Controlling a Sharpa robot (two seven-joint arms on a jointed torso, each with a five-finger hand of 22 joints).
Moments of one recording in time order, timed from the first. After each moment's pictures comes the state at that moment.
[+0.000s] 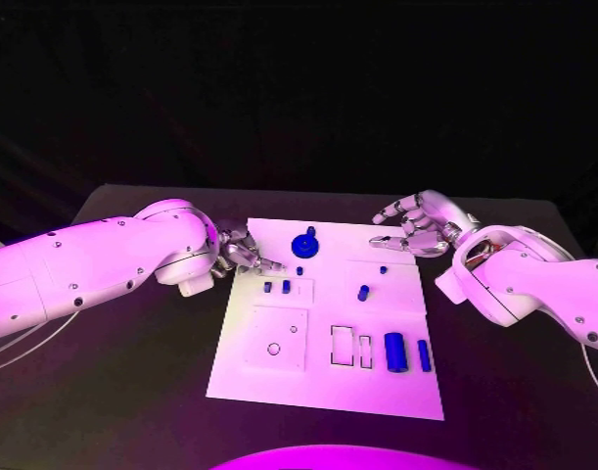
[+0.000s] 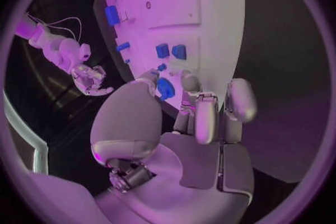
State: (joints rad) left arm 1.24 -0.81 -0.04 1.47 -0.96 0.02 -0.54; left_hand 1.12 -0.13 0.10 0.29 0.26 0.81 0.10 0.59 0.79 1.08 0.03 0.98 0.69 1.45 -0.03 1.41 1.29 0.11 1.18 0.08 1.27 1.11; right arm 1.24 -0.86 -0.13 1.58 -0.95 -0.52 -0.04; right_hand 1.48 -0.16 0.09 0.29 0.06 0.90 0.16 0.19 0.32 1.40 0.08 1.35 1.31 1.47 0.01 1.52 1.31 0.03 1.47 0.11 1.40 1.31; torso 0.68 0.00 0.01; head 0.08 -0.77
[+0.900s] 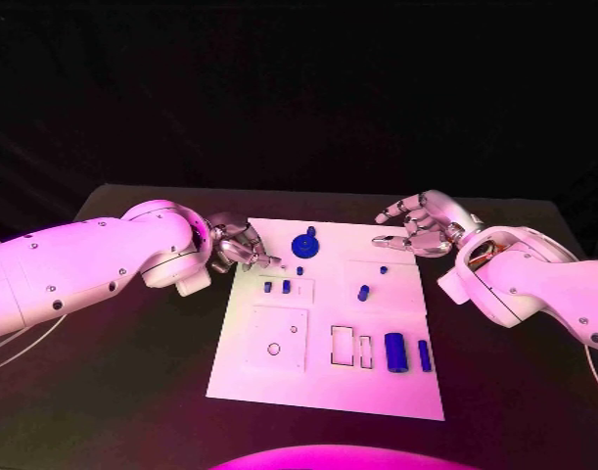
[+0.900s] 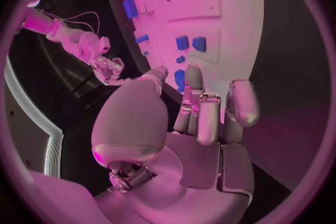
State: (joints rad) left arm 1.24 -0.87 -0.04 1.52 -0.93 0.00 -0.38; left_hand 1.20 -0.14 0.20 0.30 0.27 0.91 0.10 0.50 0.52 1.15 0.02 0.97 0.57 1.47 -0.03 1.49 1.31 0.09 1.32 0.08 1.34 1.23; right arm 1.24 -0.87 -0.13 1.59 -0.95 -0.52 -0.03; right_hand 1.48 -0.16 0.09 0.29 0.06 0.90 0.16 0.19 0.32 1.40 0.08 1.35 1.31 1.47 0.01 1.52 1.31 0.03 1.47 0.11 1.38 1.31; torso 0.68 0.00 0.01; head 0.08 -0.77
